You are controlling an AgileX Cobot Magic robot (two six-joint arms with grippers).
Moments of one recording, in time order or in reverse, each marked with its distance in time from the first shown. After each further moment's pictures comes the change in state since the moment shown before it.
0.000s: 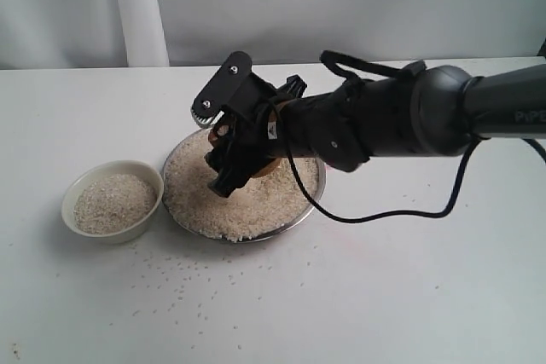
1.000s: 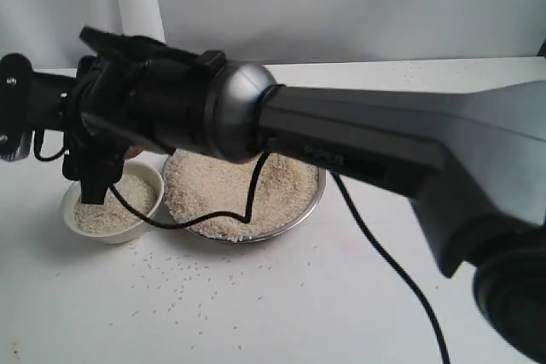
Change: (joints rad) left arm 0.000 0.000 0.000 0.000 0.000 0.000; right arm 0.297 0.262 -0.673 -0.362 0.471 -0.057
